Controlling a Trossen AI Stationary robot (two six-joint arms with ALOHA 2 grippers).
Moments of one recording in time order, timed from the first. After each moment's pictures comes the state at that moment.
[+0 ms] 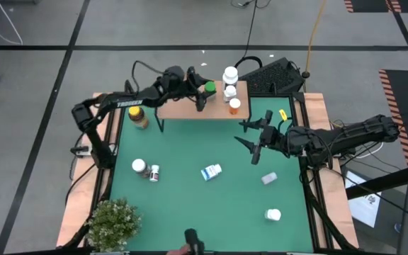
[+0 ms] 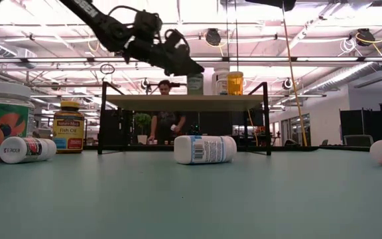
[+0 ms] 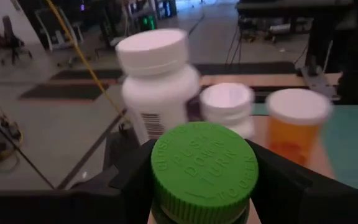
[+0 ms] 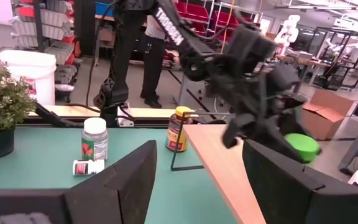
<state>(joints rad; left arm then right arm) 0.59 1.76 1.21 0.33 0.29 0.25 0.19 0.98 0.74 0.15 0.53 -0.12</state>
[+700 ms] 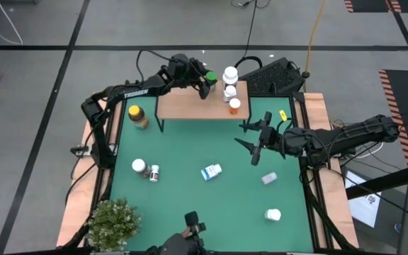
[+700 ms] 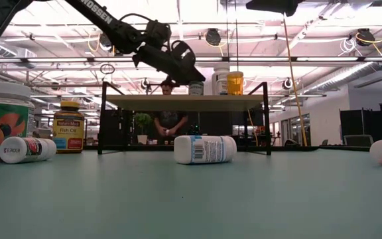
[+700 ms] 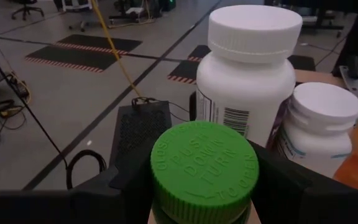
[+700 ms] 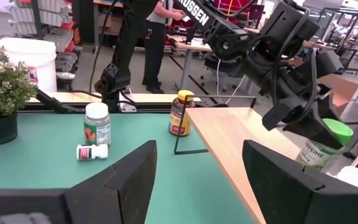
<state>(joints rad) 0.67 1.88 1.42 0.15 0.29 0.18 0.19 0.98 0.74 0.07 0.53 -0.06</state>
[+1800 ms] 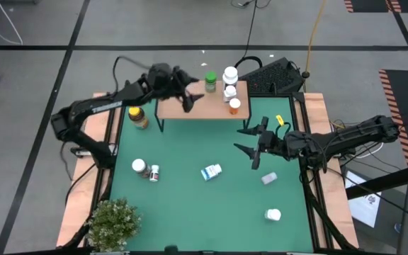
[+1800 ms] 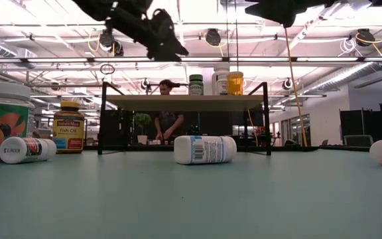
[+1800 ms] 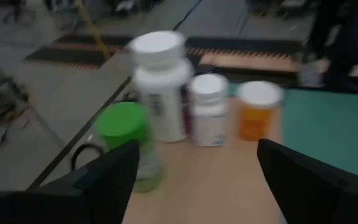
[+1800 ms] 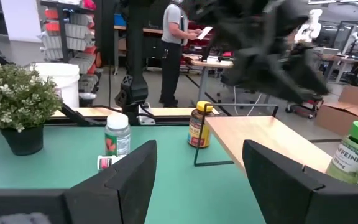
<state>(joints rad) 0.55 1.49 1.20 -0.05 0.20 0.21 0.19 0.97 0.59 0.32 0.45 -0.06</state>
